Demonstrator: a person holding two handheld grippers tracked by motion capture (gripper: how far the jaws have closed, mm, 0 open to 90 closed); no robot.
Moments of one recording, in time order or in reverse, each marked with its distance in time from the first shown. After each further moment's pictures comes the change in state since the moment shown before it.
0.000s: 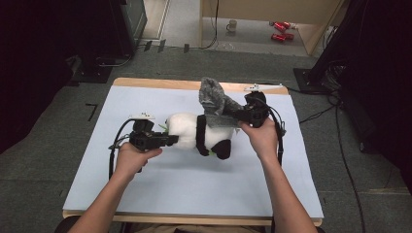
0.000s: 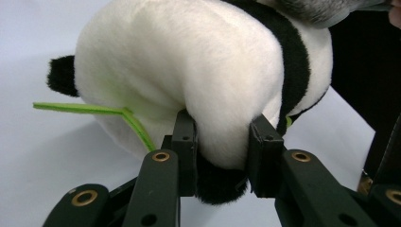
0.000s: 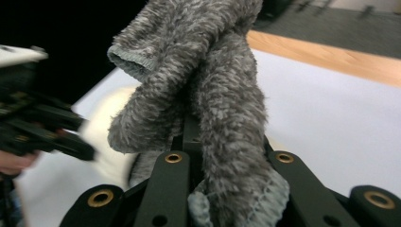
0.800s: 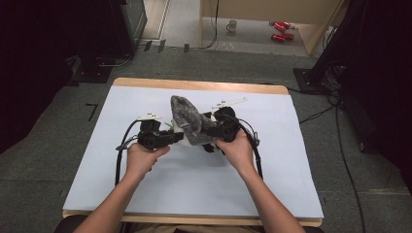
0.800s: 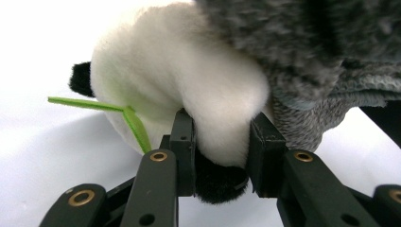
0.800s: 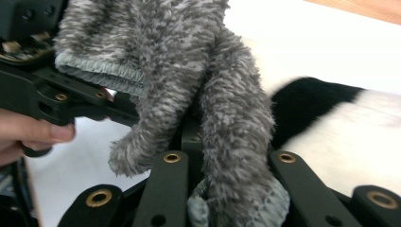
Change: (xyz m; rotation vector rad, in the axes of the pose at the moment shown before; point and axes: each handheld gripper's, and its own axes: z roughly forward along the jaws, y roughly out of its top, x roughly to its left) left arm 0.003 -0.002 0.023 -0.059 0.075 -0.018; right arm 0.045 -0.030 0.060 0.135 0.050 -0.081
